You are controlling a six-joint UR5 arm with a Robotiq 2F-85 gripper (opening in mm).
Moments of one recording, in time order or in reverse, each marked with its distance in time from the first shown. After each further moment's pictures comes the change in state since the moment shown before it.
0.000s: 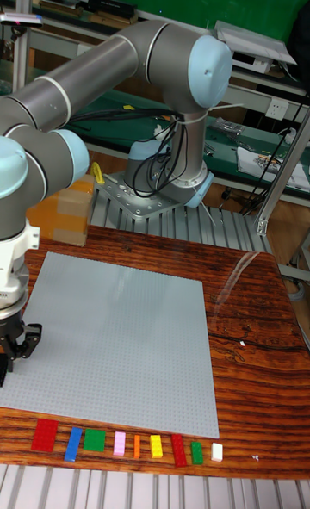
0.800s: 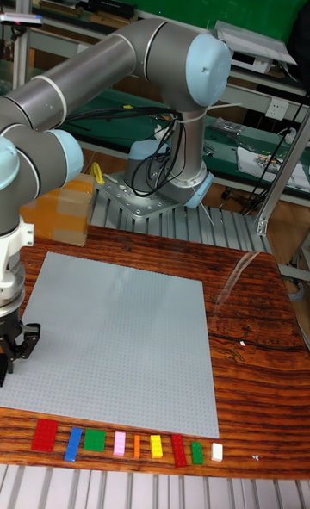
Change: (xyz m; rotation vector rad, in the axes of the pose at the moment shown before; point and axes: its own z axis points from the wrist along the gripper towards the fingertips) arm -0.001 0.000 0.004 -0.028 -0.031 -0.017
